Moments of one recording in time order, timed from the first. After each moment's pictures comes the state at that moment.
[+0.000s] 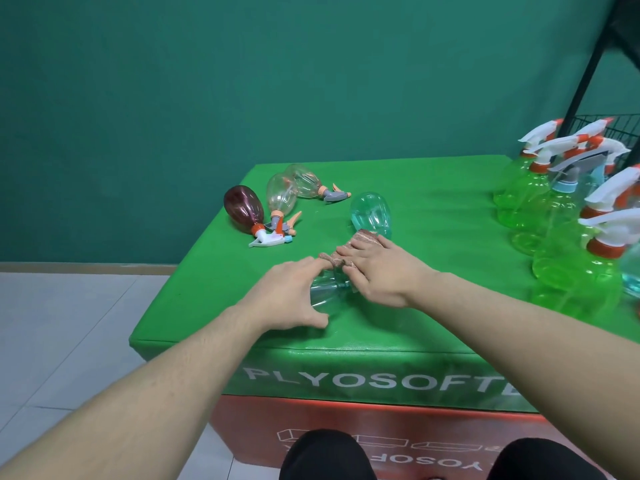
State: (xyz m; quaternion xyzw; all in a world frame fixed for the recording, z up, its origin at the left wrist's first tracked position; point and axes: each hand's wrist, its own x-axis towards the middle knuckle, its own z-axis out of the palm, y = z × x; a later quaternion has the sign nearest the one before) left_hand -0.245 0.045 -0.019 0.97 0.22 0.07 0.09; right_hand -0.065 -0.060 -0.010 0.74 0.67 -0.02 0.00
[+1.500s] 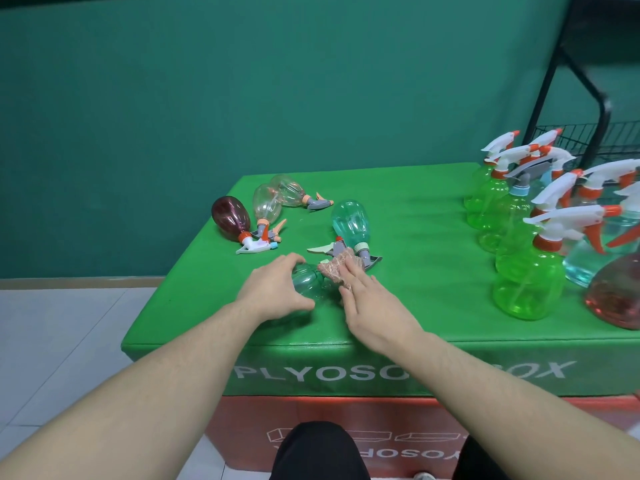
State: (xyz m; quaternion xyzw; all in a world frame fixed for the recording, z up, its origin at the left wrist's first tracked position) left_hand -0.239 0.030 -0.005 0.92 0.35 0.08 0.16; right_hand -0.109 -0.117 -0.040 0.79 0.57 -0.06 -0.23
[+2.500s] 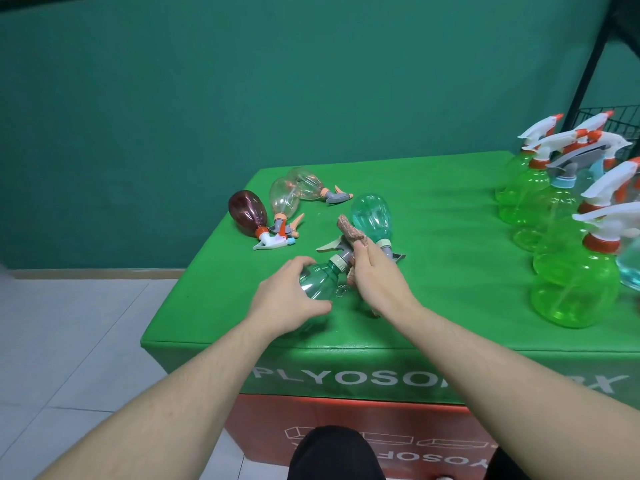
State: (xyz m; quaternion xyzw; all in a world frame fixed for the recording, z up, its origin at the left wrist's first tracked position) left_hand -0.251 0.028 -0.024 0.88 0.39 0.15 0.23; right_hand -0.111 -0.067 -0.016 0.74 0.42 -0.16 -0.50
